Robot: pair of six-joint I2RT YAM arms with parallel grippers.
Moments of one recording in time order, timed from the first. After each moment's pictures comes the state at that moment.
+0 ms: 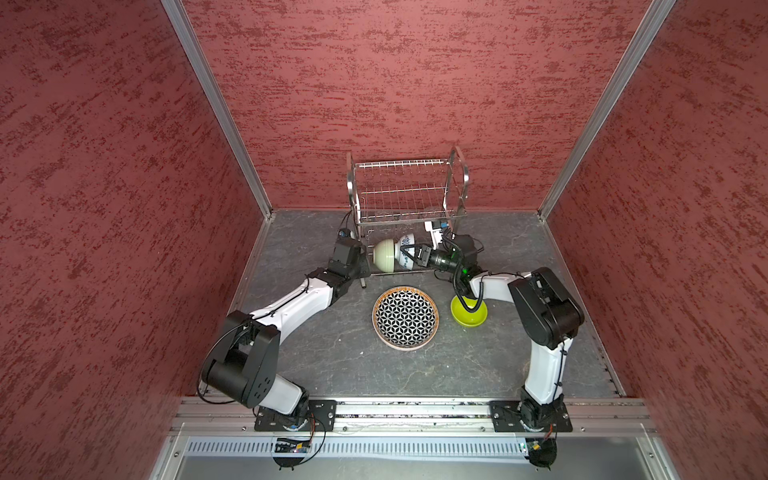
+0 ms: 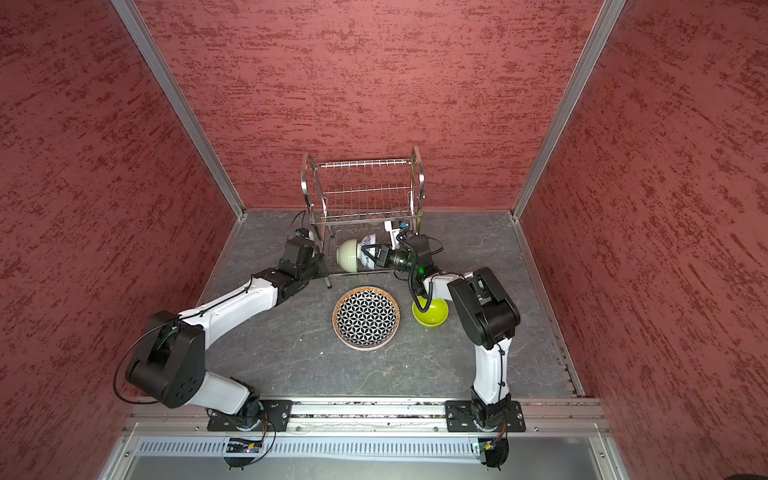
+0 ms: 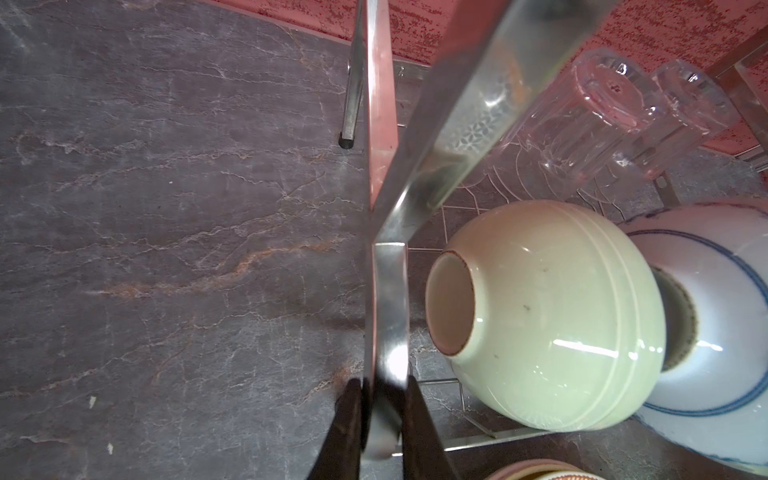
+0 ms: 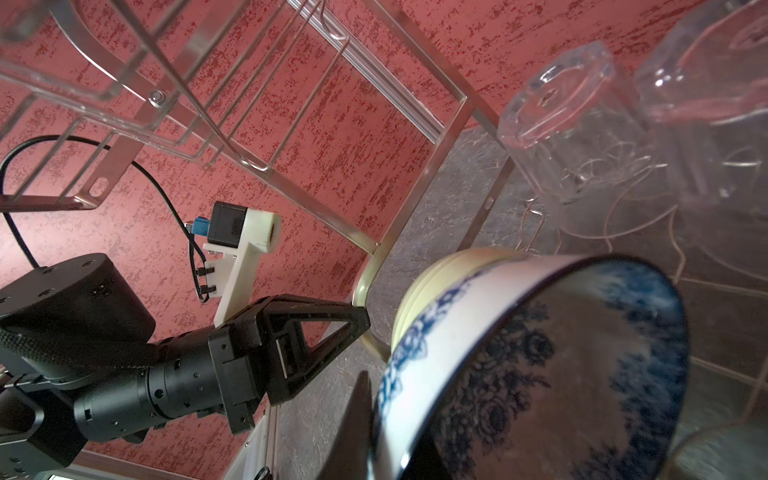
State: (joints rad) left arm -0.41 1.49 0.94 -0.13 -0.18 -0.49; right arm 0.44 1.94 1.03 0.86 -0.71 0.83
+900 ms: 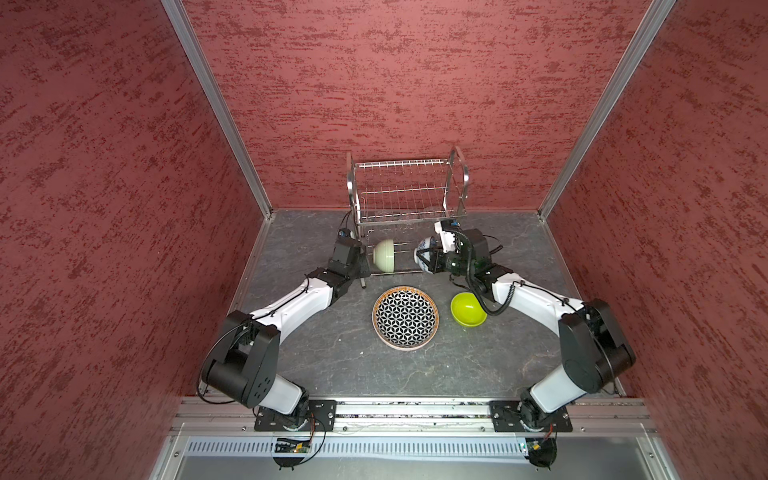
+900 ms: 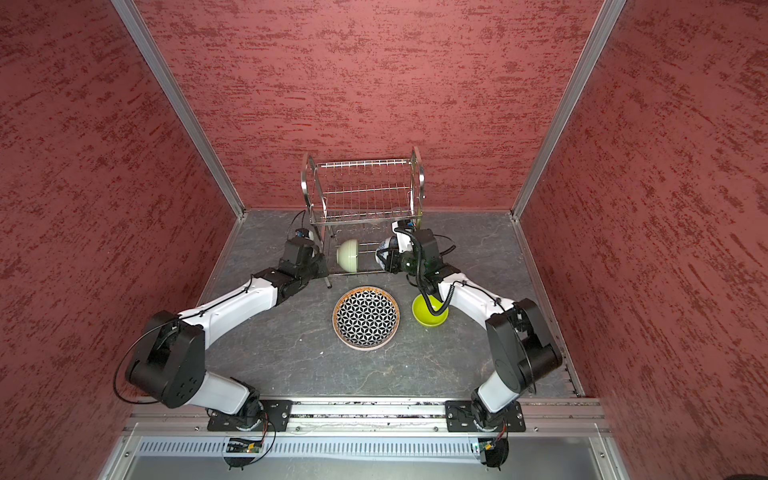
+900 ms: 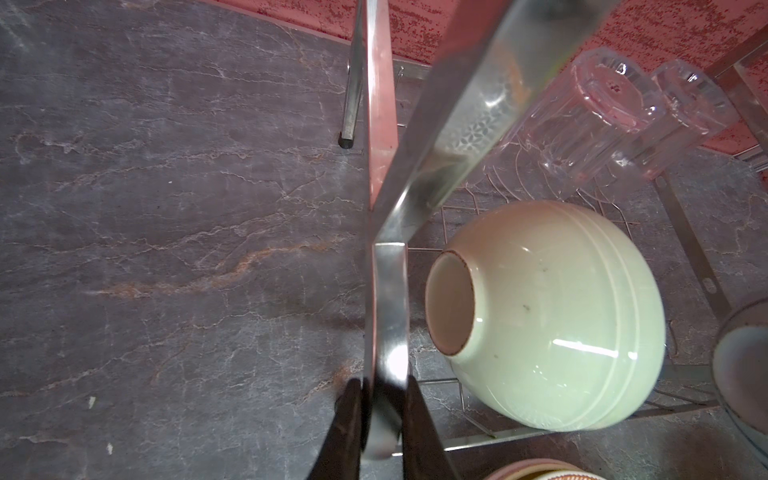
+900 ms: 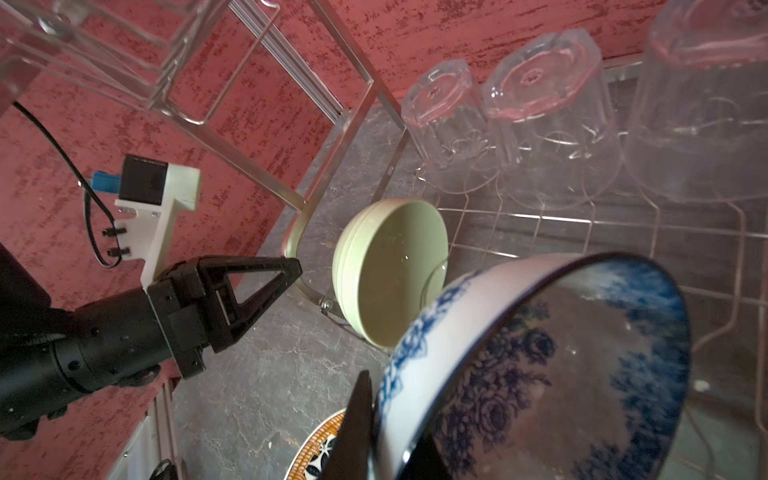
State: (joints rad) left arm -0.41 1.49 0.94 -0.13 -0.18 -0.49; right arm 0.48 1.57 1.01 0.13 -0.41 0.48
